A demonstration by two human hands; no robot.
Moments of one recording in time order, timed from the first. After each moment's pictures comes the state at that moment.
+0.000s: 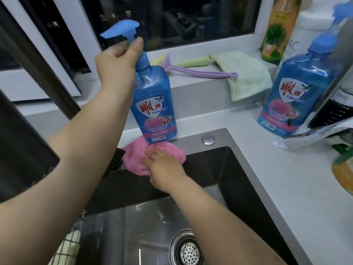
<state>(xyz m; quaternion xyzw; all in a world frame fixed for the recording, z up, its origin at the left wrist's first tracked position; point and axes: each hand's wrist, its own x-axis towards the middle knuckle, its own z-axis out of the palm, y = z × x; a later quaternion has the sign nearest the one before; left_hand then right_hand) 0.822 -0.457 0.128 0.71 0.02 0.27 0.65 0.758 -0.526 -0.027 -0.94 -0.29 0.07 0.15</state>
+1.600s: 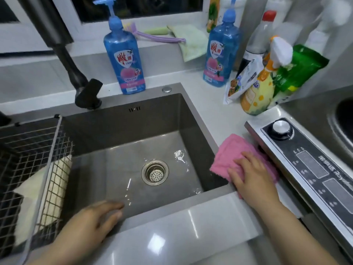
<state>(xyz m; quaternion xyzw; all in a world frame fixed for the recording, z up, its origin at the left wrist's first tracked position) 0.435 -0.417 -0.019 0.95 -0.09 -0.16 0.27 0.458 -0.764 -0.034 -0.97 0.11 -0.02 0.20</state>
